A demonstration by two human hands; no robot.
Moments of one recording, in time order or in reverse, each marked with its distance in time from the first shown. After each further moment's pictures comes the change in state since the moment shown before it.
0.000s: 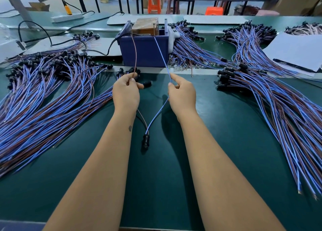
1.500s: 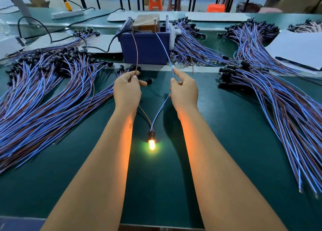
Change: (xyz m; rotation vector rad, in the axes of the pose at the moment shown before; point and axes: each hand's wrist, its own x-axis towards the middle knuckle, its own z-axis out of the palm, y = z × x) left_hand -0.006 0.004 -0.001 0.010 -0.024 0.017; right_hand 0.001 -0.001 0.002 0.074 0.066 0.030
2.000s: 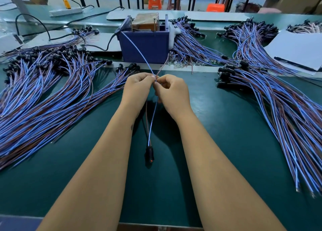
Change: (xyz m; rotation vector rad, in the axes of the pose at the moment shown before) left_hand -0.017 0.015 0.010 -0.069 -0.273 0.061; right_hand -0.013 -0.008 0.008 -0.012 -0.179 -0.141
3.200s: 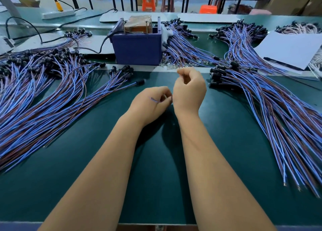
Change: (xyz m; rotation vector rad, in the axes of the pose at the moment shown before) left_hand -0.018 -0.003 0.023 0.722 -0.385 0.337; right_hand -0.002 -0.006 -0.030 -0.019 0.517 0.027
